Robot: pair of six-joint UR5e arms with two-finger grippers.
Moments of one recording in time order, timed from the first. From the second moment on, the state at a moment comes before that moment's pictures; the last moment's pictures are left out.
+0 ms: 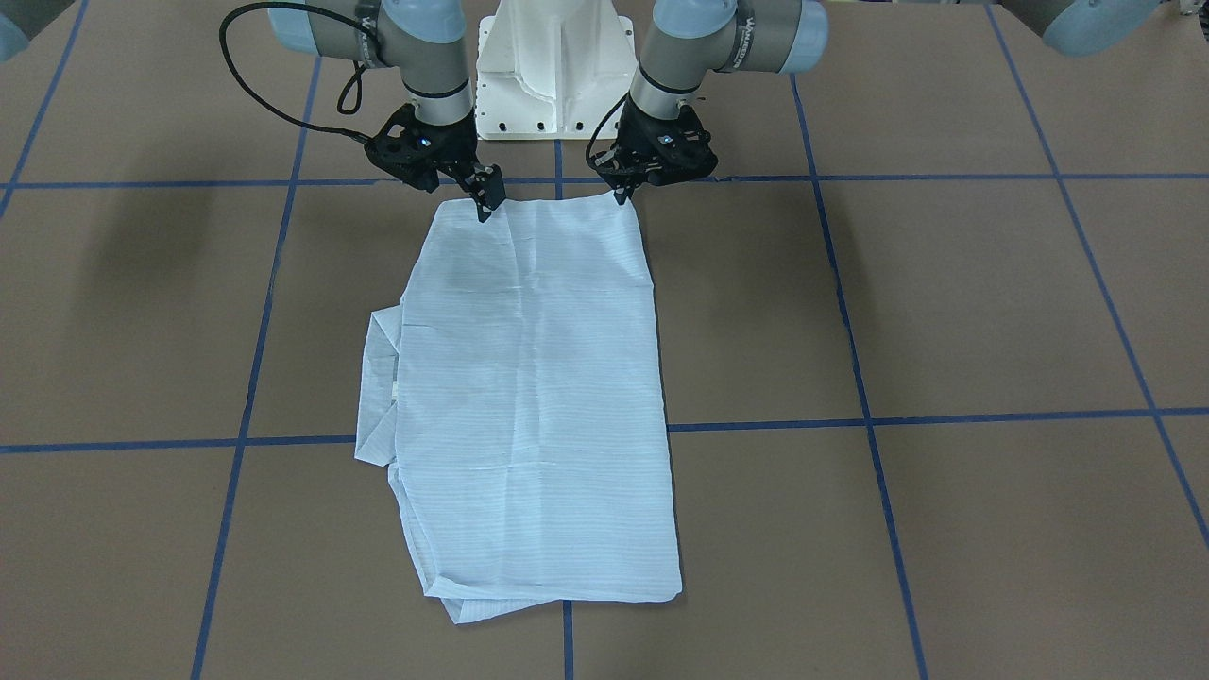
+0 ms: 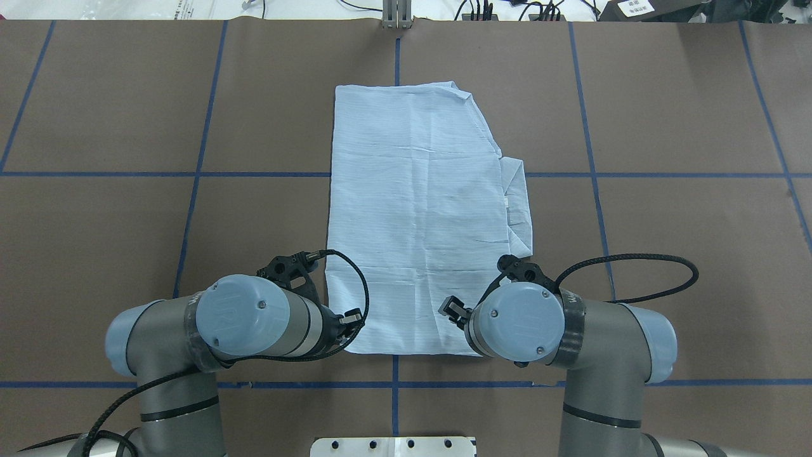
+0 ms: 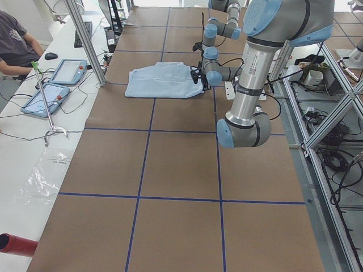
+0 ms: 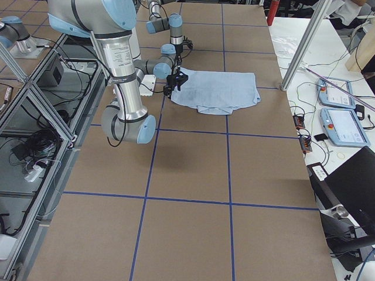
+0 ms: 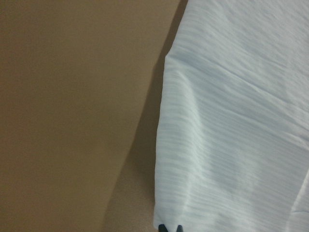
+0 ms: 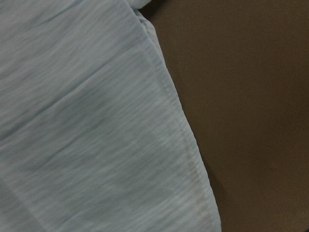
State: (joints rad) left arm -0.29 -2.03 -1.88 -1.78 -1.75 -1.77; right arm 0.25 -1.14 1.91 -1.63 1.67 2.01
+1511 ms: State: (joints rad) left arm -0.29 -2.03 -1.88 -1.78 -1.75 -1.77; right arm 0.22 -1.11 1.85 -1.62 1.66 2.02
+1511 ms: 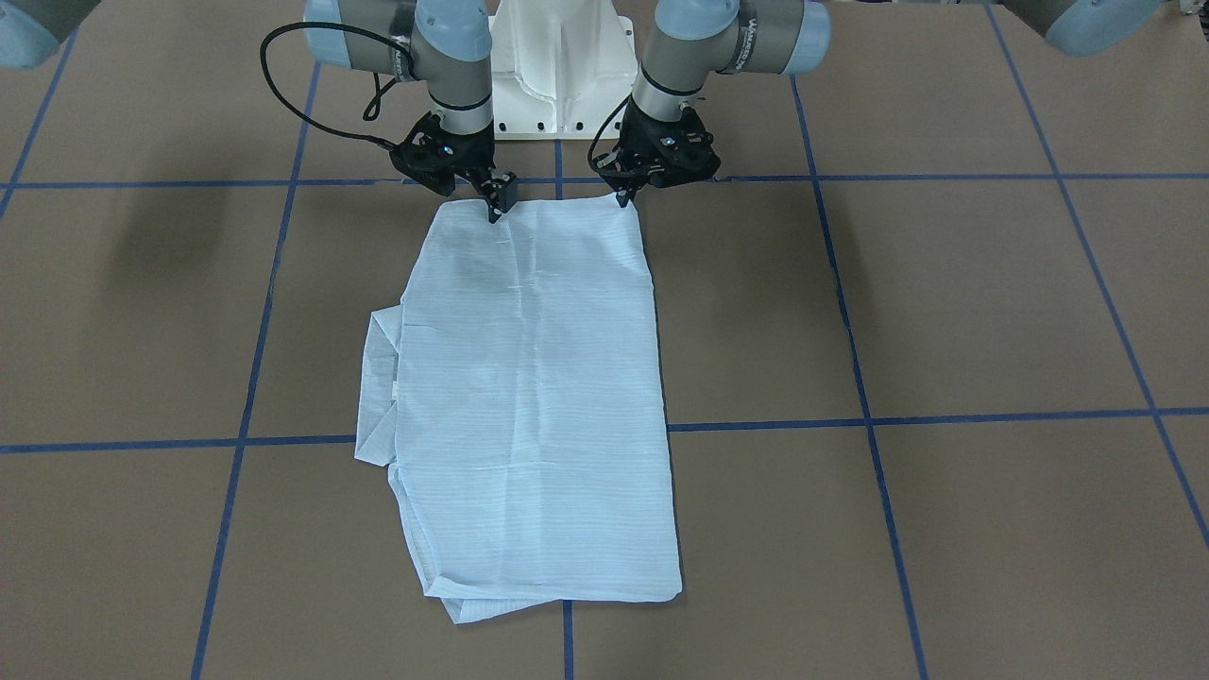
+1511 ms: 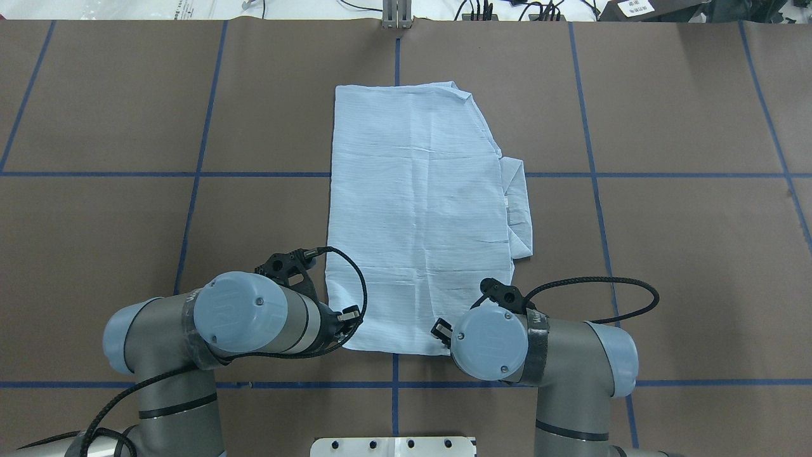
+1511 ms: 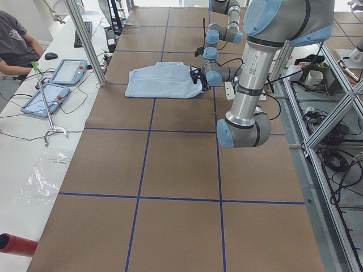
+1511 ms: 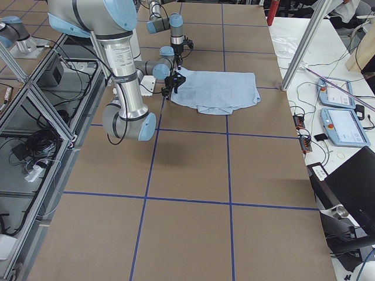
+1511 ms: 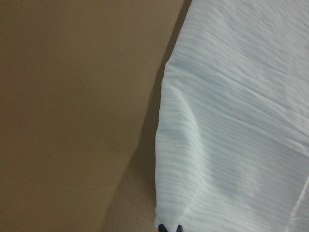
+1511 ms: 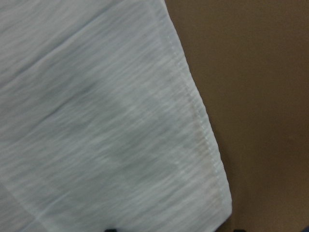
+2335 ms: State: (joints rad) left arm -0.30 -2.03 -1.88 -1.78 -1.75 -1.77; right arm 0.22 -1.11 1.85 -1.61 1.67 2.02
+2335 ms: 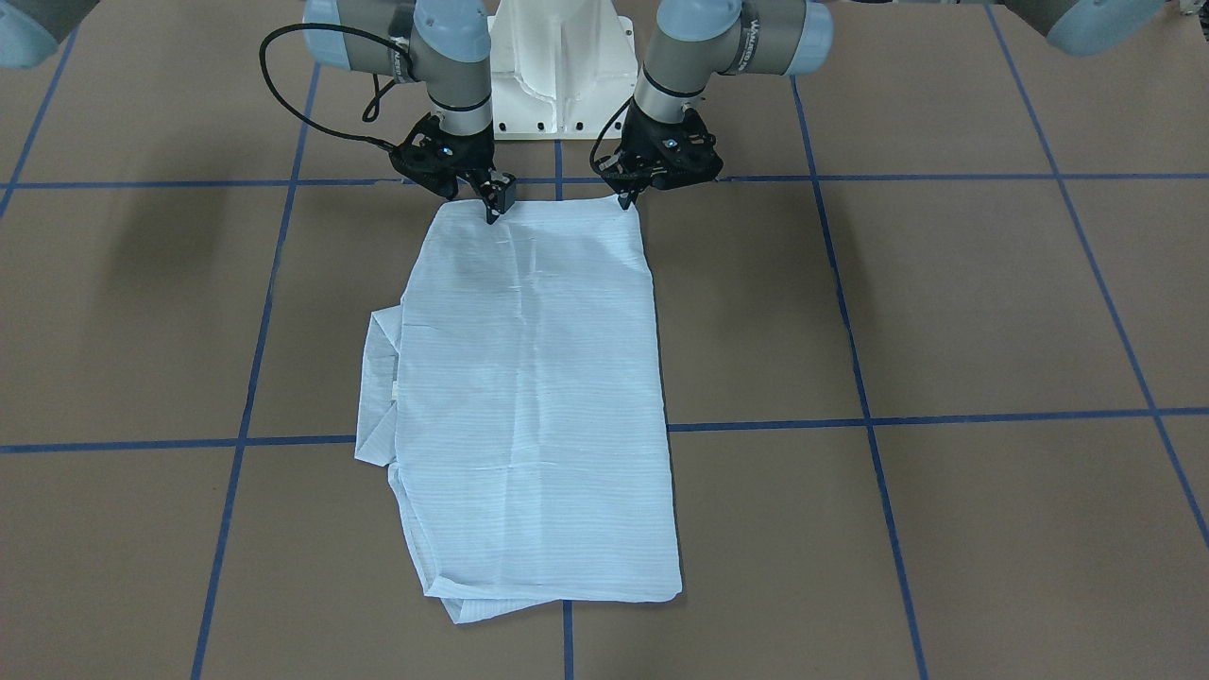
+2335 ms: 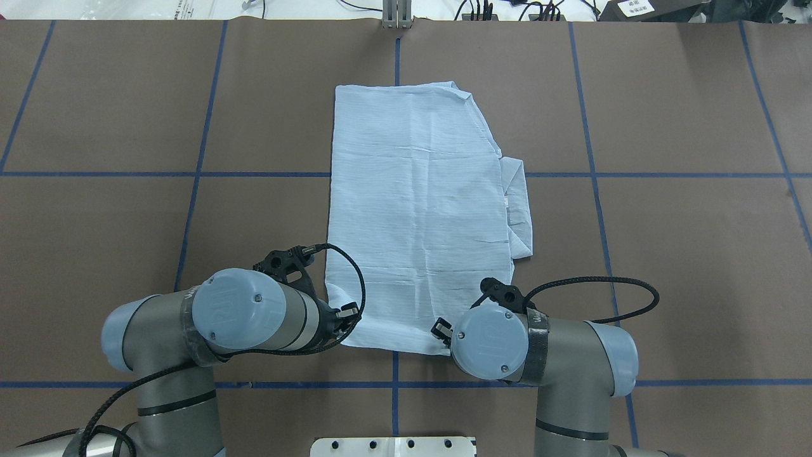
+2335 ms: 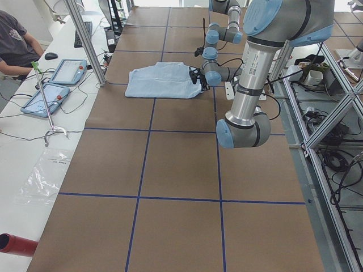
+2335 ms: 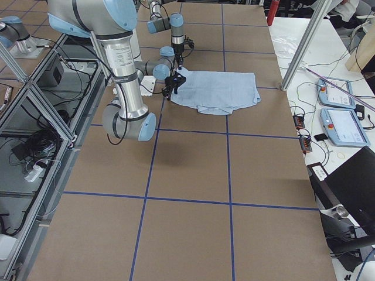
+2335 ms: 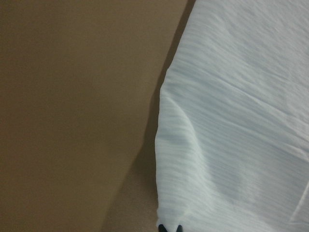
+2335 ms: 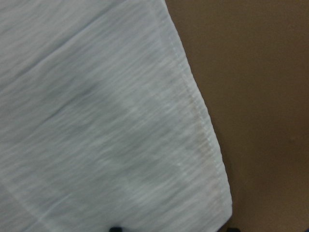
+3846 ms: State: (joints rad) left arm -0.33 -2.03 -1.96 -1.75 -1.76 -1.76; right arm 0.29 -1.10 1.97 -1.62 1.69 2.03
